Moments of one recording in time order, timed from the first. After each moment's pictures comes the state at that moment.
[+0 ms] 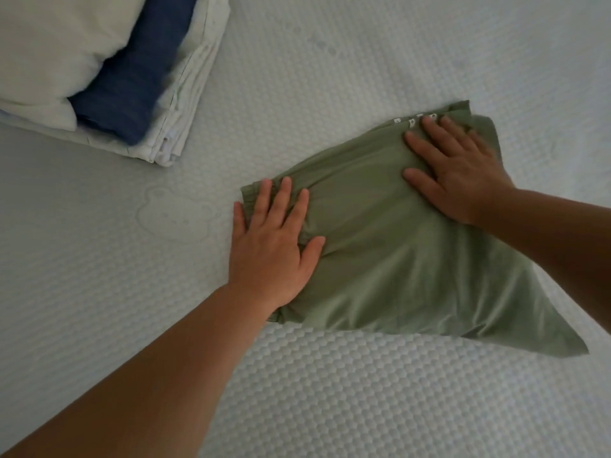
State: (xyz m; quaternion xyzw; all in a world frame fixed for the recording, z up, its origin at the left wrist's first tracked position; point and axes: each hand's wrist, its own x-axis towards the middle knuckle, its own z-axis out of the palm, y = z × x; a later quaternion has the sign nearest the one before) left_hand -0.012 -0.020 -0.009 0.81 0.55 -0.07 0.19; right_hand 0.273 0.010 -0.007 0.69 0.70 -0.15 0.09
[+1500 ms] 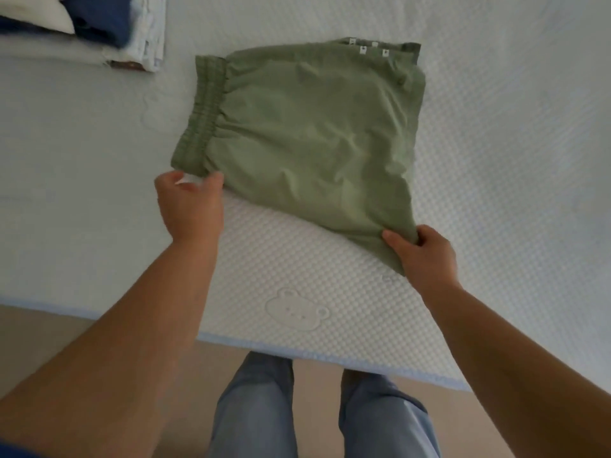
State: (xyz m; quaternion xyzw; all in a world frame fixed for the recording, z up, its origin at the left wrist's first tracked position) left_hand -0.085 -0.107 0.060 0.39 0.83 0.20 0.34; right_hand 0.147 -0.272 0.057 0.87 0.17 -0.42 -0.17
